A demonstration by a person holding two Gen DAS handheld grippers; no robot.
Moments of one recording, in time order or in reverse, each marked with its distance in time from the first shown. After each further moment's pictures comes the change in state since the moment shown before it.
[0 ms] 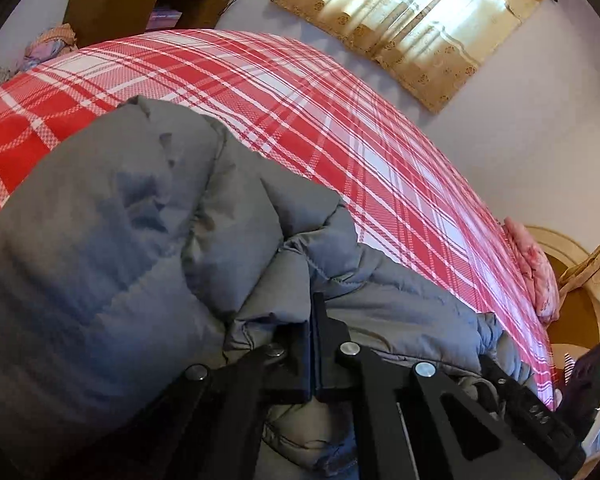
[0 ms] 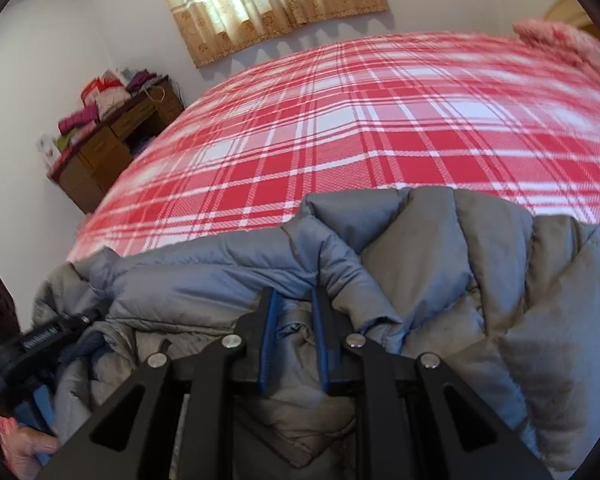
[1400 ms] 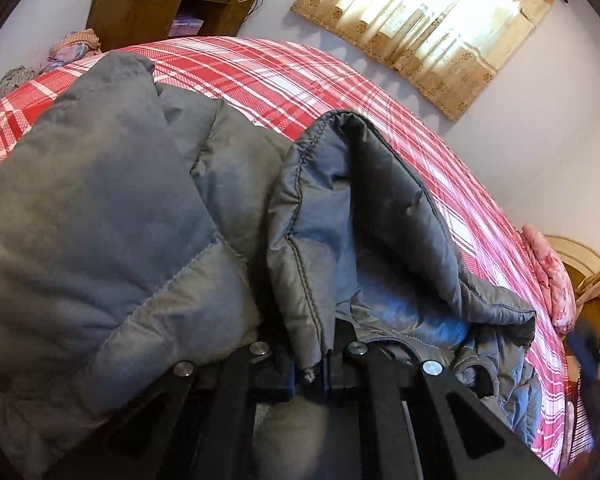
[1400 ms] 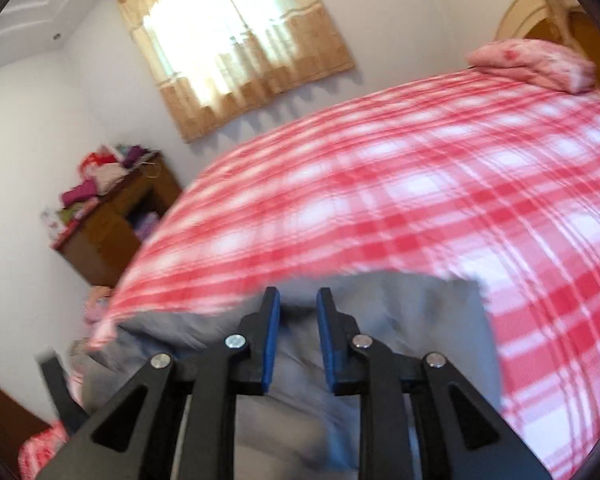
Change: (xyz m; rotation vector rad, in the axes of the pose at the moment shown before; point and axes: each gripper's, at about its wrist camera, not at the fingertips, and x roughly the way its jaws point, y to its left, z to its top) left arm -0.024 -0.022 -0.030 -0.031 -0.037 0.086; right arm -0.076 0.042 0.036 0.007 -0.181 -0.036
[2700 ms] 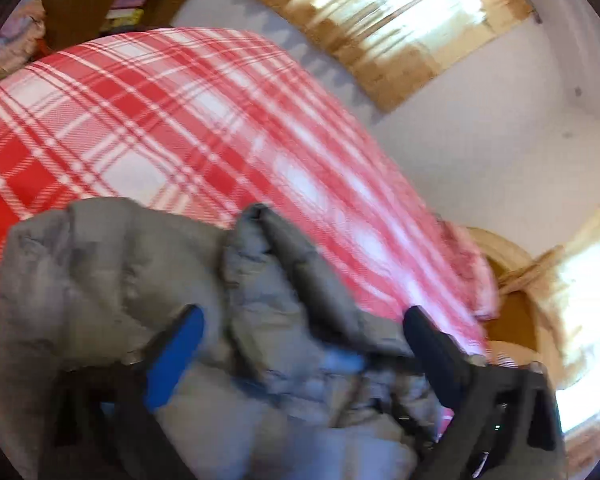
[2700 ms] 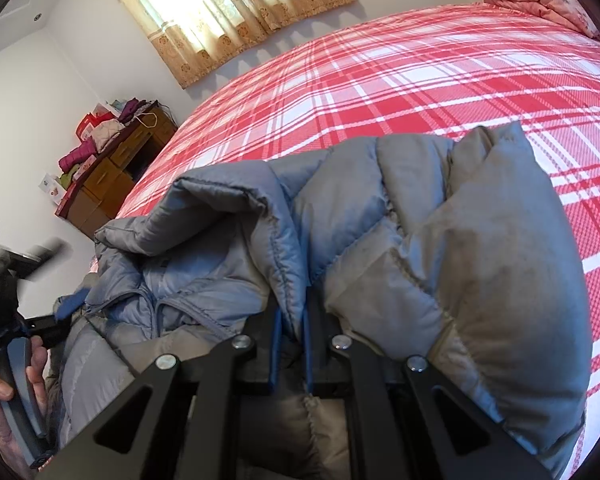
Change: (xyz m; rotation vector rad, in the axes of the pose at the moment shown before) left arm -0.021 -0.010 0.076 -0.037 0.107 -0.341; right arm 0.035 -0.063 -0.070 0.061 0.176 0.051
